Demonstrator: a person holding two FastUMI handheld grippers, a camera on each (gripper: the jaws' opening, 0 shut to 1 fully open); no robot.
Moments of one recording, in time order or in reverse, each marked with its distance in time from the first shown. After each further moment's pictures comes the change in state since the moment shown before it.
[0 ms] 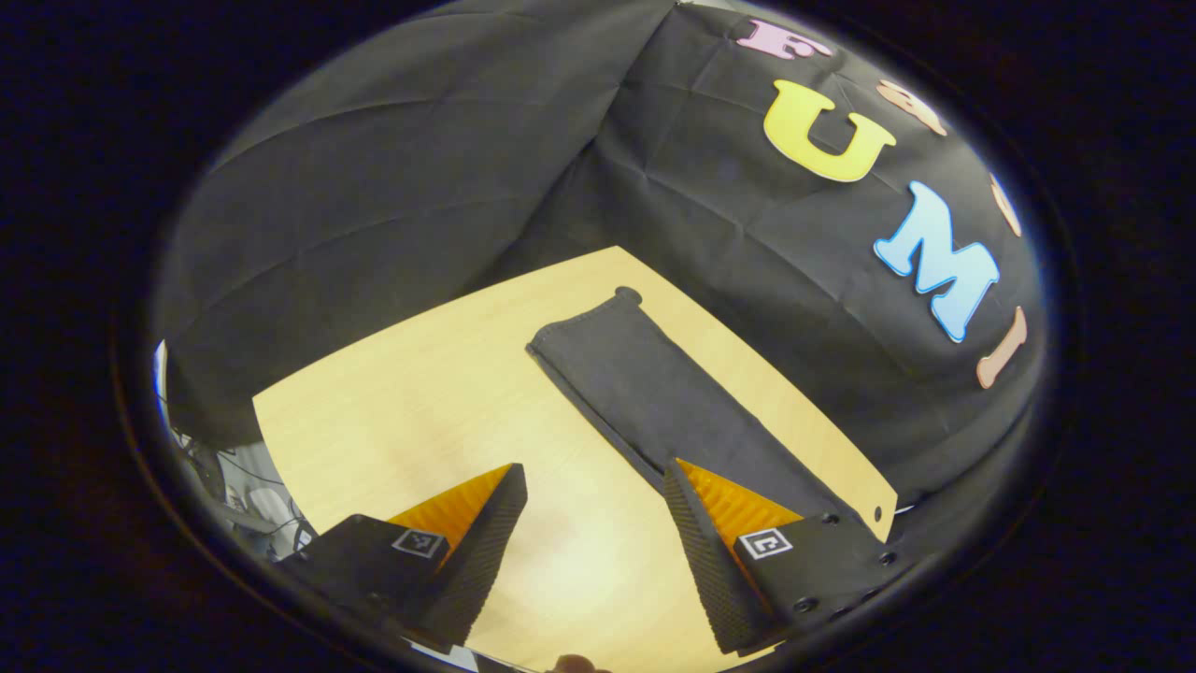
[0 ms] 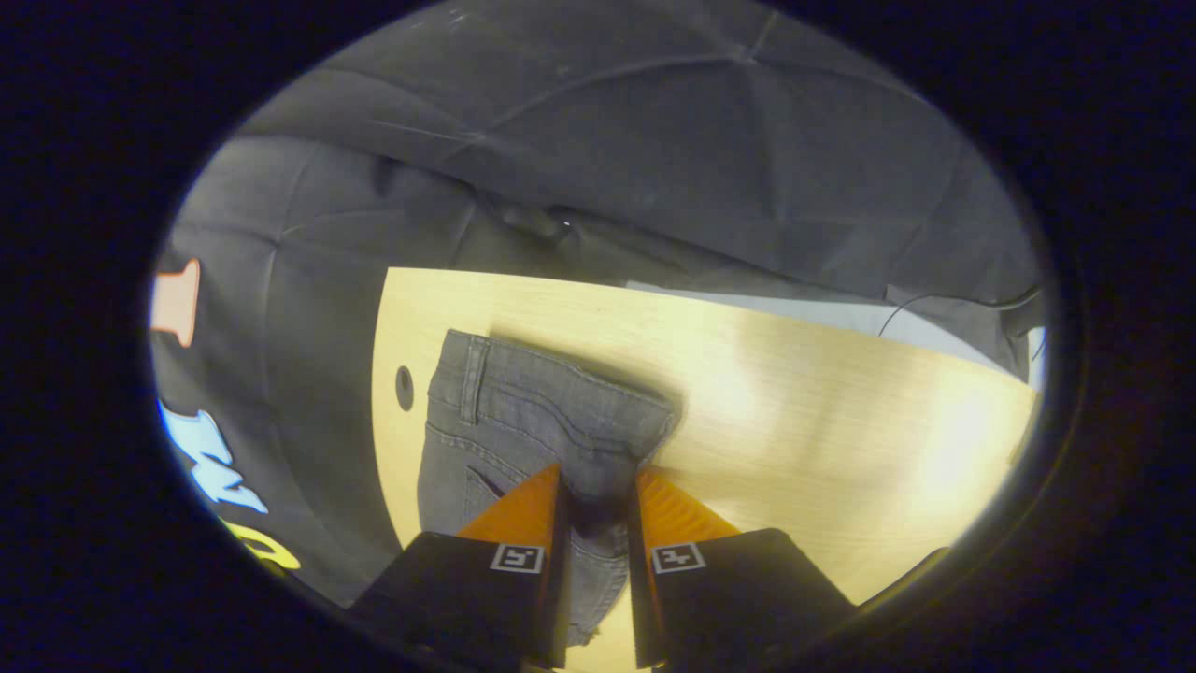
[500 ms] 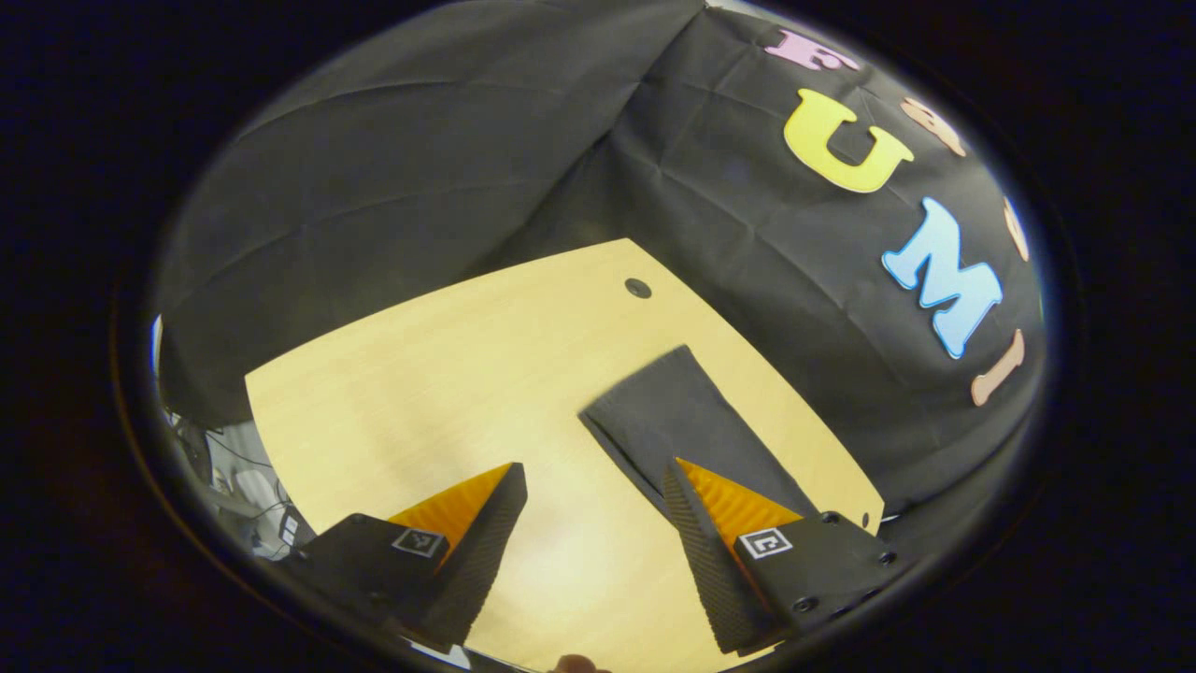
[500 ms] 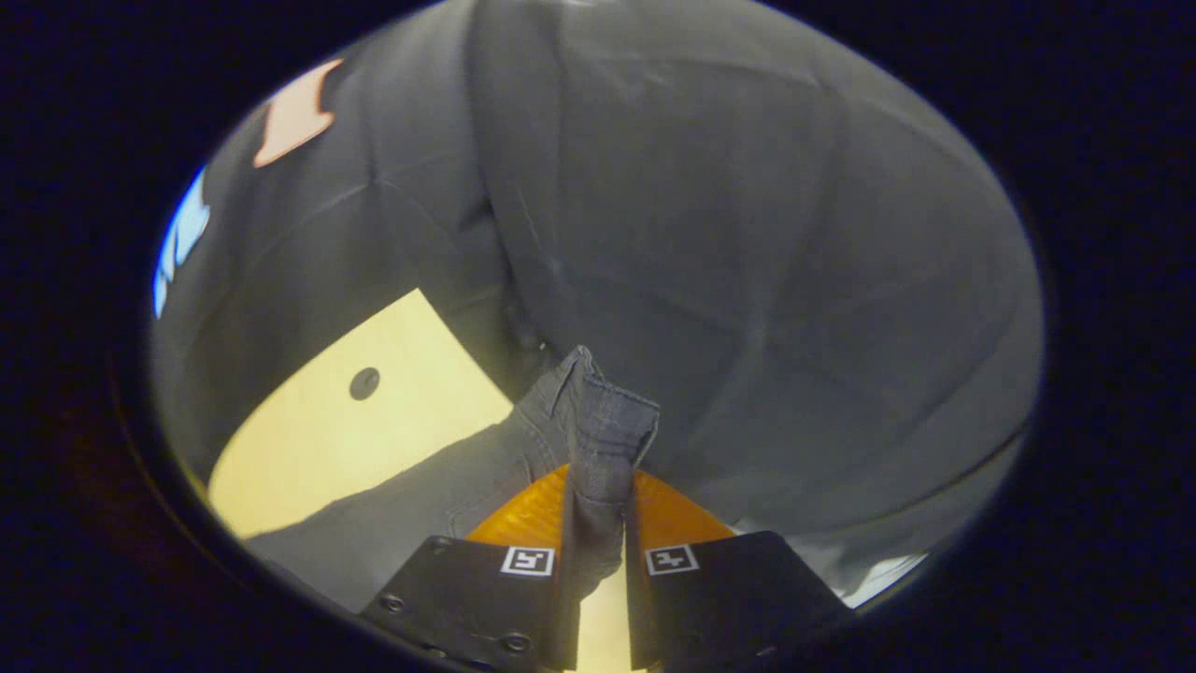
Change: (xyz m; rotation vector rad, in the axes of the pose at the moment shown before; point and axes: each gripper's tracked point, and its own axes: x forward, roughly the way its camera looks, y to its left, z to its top) left arm 0.004 0.028 -0.013 -0.074 0.009 -0.032; right arm -0.100 0.064 0.062 -0.705 -0.514 -0.327
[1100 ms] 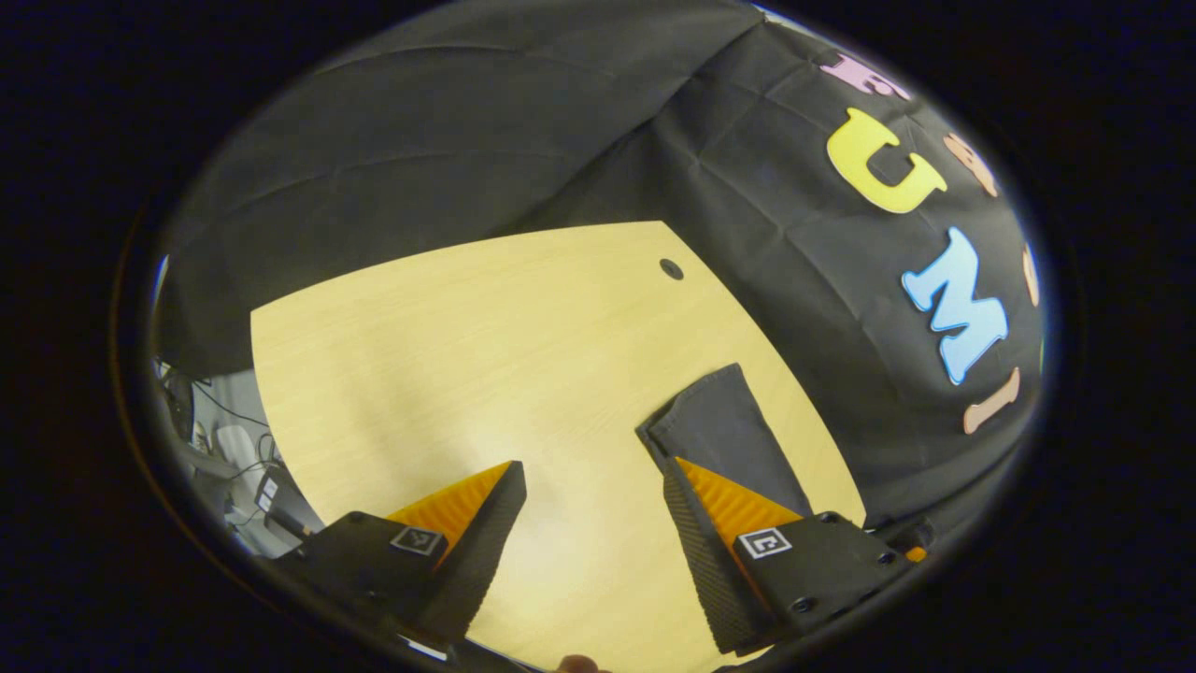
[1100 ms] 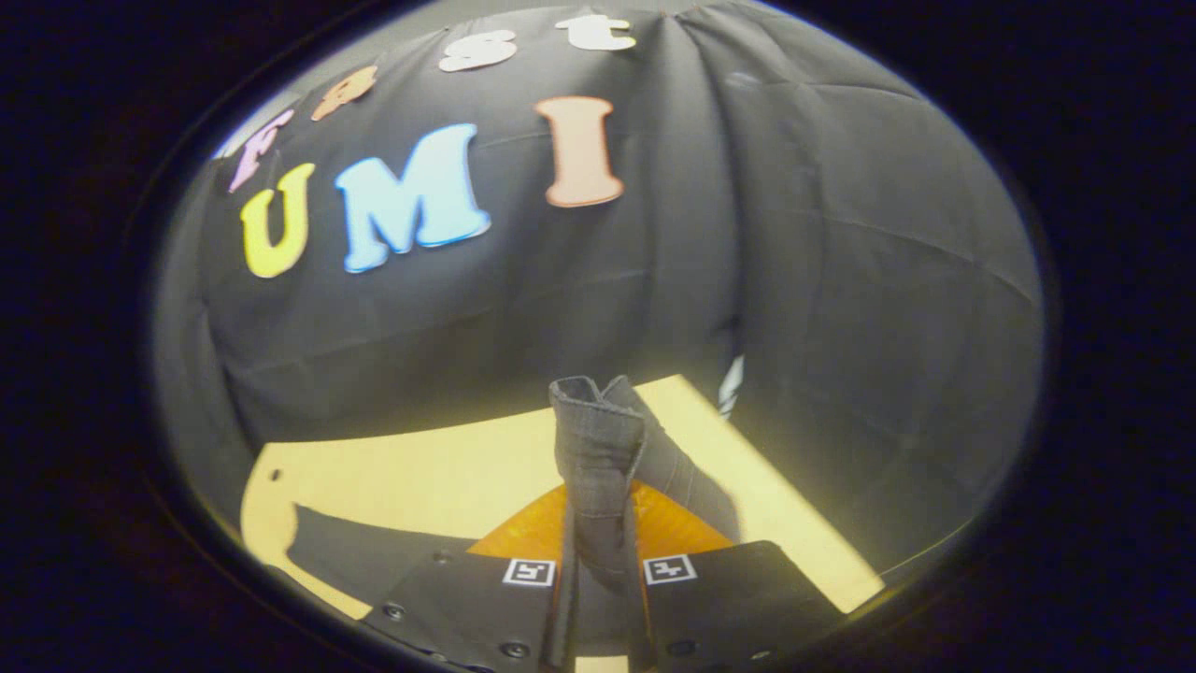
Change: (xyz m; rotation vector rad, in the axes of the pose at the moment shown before) left arm -0.005 0.051 -0.022 -0.112 0.038 0.000; right arm -0.235 0.188 -0.004 -0.141 -0.259 0.563
